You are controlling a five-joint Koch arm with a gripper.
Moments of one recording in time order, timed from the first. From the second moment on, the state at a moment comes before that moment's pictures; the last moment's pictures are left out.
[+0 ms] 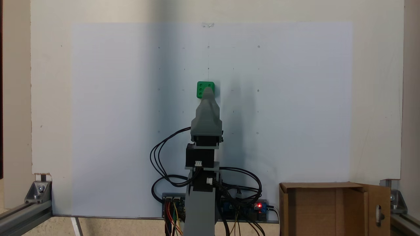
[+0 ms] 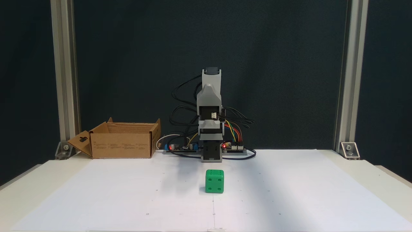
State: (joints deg) arm 2.4 129.5 152.6 -60.9 -0.3
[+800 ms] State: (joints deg) arm 4.7 129.5 142.9 -18.2 -0.4
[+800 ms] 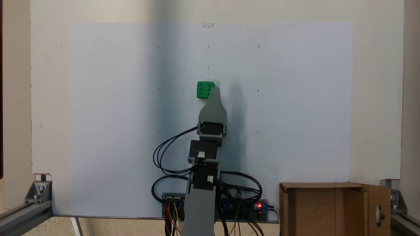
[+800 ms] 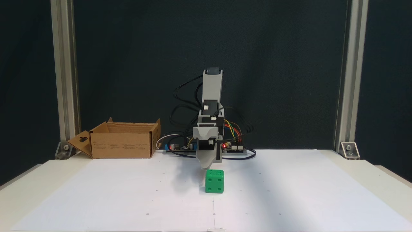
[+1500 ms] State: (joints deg) arm 4.3 129.1 105.6 48.6 -0.4
